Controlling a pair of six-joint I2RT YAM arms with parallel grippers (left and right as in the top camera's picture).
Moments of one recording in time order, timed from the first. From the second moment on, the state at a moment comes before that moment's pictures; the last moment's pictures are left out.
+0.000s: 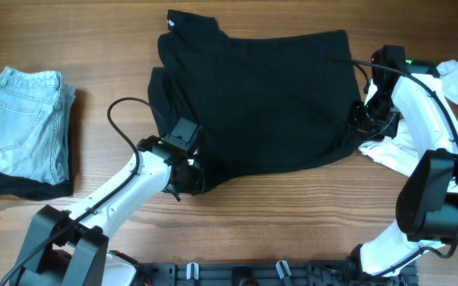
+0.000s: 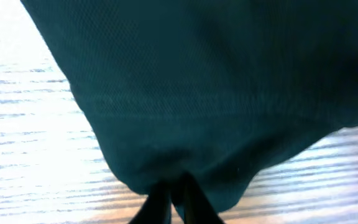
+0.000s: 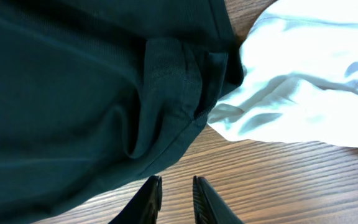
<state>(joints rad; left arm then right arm) -0.49 1.52 0.82 -0.79 0.08 -0.44 -0.09 1.83 1.37 -1.19 0.02 0.22</state>
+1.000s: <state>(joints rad) -0.49 1.52 0.82 -0.78 0.16 -0.47 -0.09 1.83 1.20 -1.01 0.00 0.42</state>
